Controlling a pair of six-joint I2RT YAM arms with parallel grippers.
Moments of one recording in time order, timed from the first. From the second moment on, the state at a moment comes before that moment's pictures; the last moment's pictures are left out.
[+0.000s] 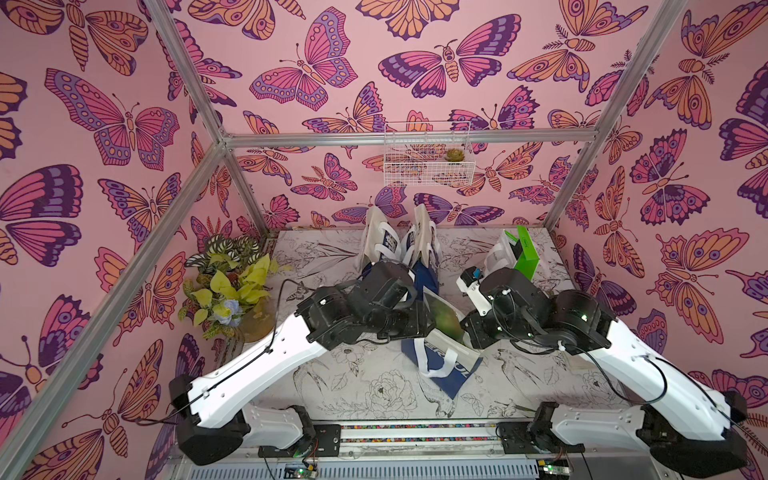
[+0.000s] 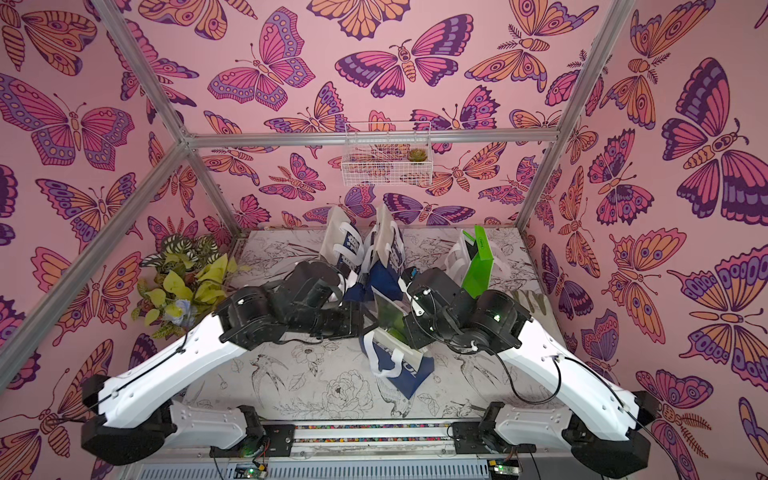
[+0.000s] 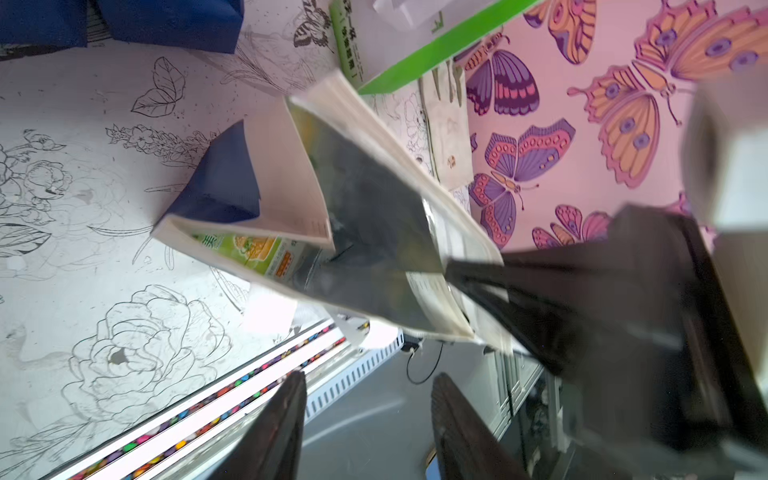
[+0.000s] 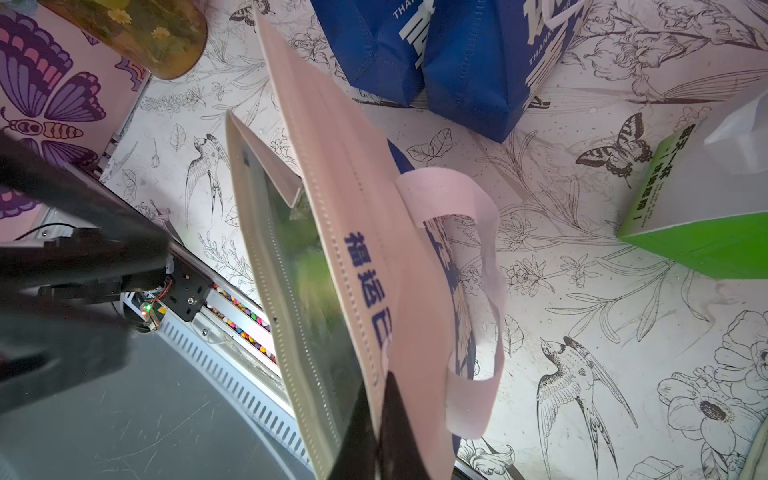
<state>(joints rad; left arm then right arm) -1.02 1.25 1.53 -1.04 0.15 -0.94 0.94 1.17 1.47 -1.24 0.05 0.47</state>
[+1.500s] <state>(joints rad) -0.97 1.71 1.89 -0.98 0.24 -0.80 0.59 1.13 1.62 -1.35 0.07 0.47</state>
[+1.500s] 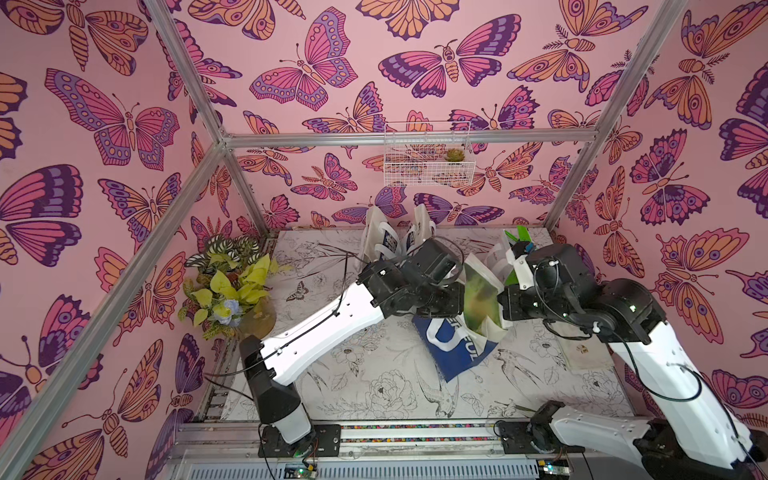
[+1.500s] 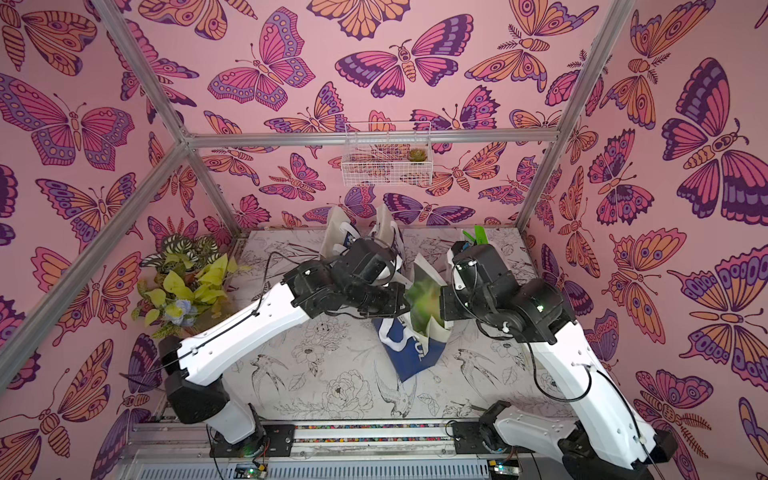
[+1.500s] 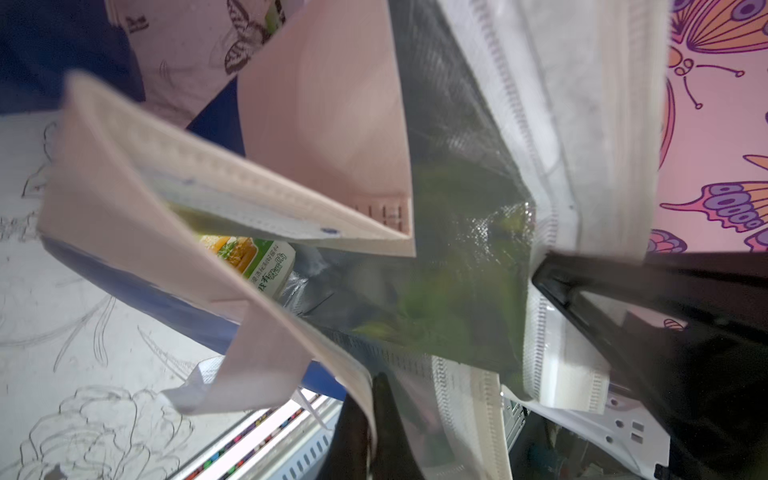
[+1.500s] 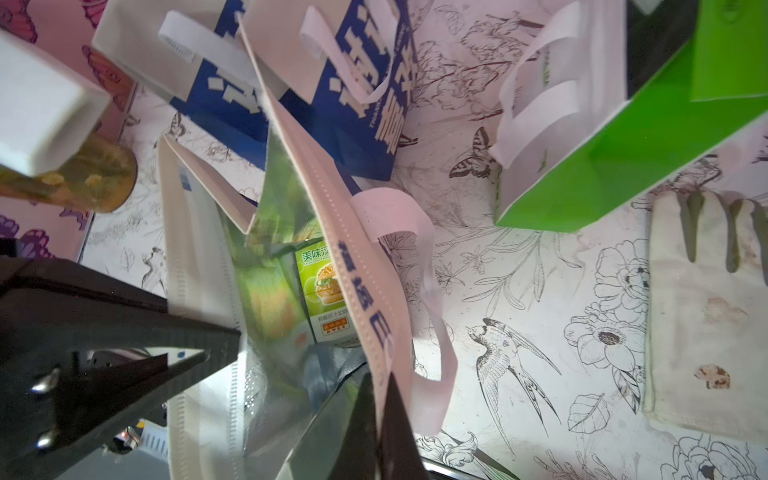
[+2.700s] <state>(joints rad) -0.74 2.15 2.39 -1.06 0.37 -0.58 0.24 1.31 1.61 -1.17 -0.08 0.36</state>
